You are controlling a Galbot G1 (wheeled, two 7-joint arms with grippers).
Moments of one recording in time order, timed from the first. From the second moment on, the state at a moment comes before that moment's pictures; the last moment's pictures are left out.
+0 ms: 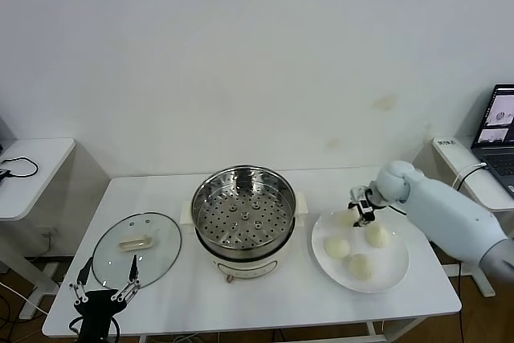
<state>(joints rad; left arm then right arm) 1.86 -1.32 -0.70 -2.20 -0.13 -0.09 -0.18 0.00 0.81 -0.73 1.13 -0.21 -0.15 -1.01</state>
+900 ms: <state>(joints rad) 1.85 -1.30 -0.72 -2.19 -0.15 -0.09 -0.16 0.53 1.00 -1.10 1.29 0.19 -0.14 -0.97</state>
